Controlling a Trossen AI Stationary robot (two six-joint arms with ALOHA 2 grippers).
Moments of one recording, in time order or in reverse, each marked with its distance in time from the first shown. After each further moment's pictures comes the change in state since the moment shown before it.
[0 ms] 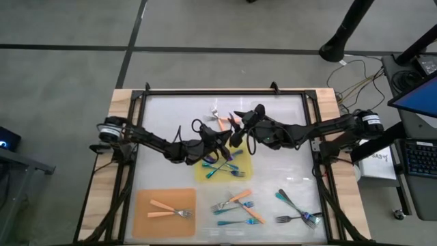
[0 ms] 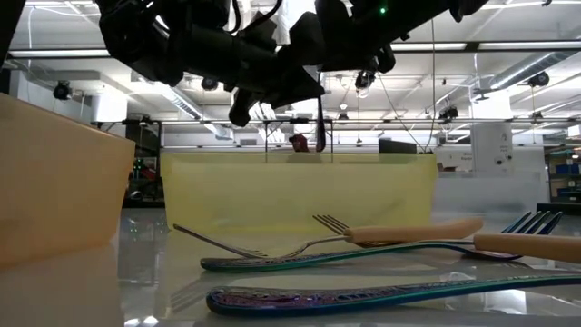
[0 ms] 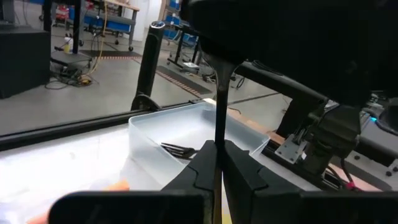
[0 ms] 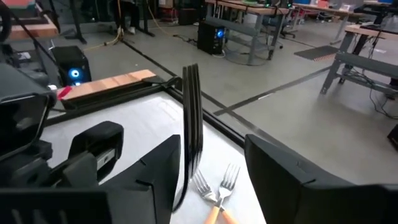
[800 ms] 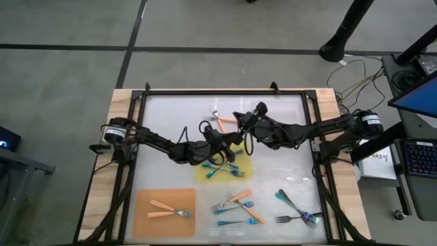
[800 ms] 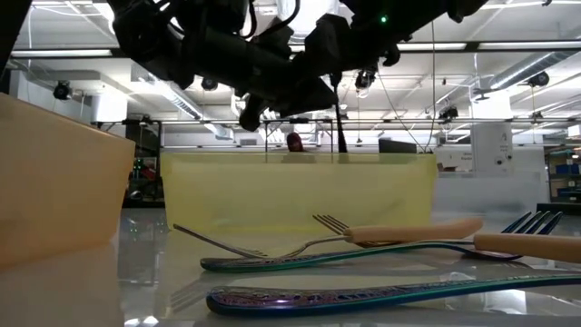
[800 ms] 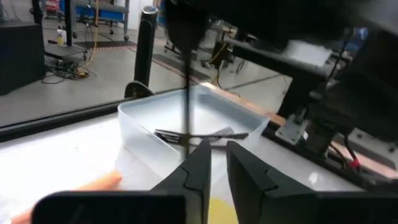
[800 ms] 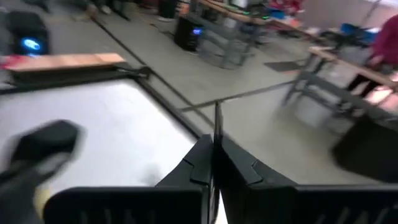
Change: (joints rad) left arm 0.000 0.052 0.072 -0.096 0.036 0.004; right arm -0.009 -0.006 0.001 -0.031 0.092 -0.165
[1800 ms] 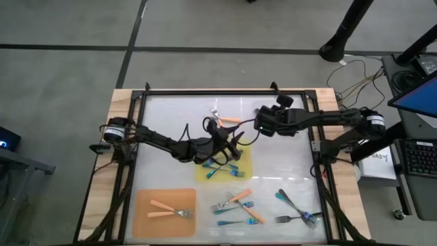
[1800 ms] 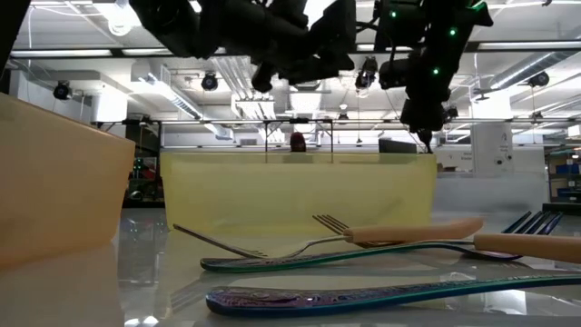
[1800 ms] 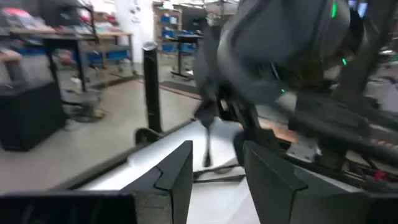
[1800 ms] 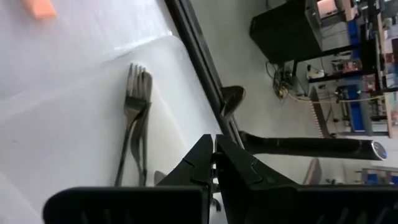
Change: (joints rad) left arm 0.000 -0.012 0.132 -0.037 -0.037 0.281; right arm -0.205 -0.031 0.083 -1.130 0.043 0.140
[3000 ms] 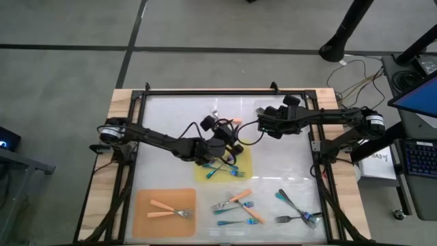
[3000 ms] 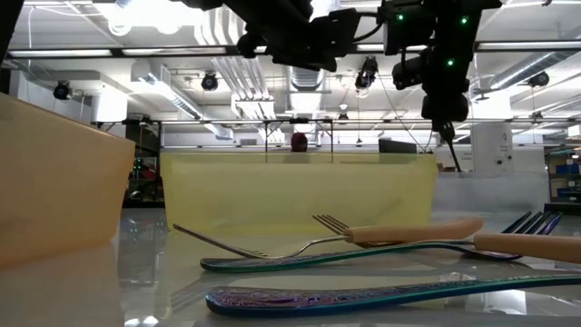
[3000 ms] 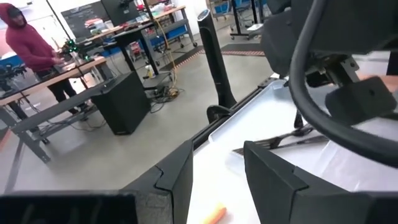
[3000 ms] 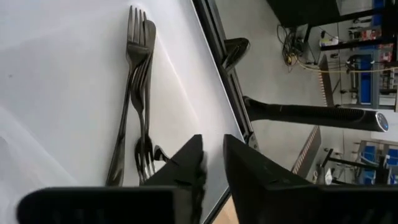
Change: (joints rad) left arm -0.034 -0.038 0.208 -0.547 -0.280 0.056; right arm 0.000 0.004 0.066 -0.292 -0.064 0.131
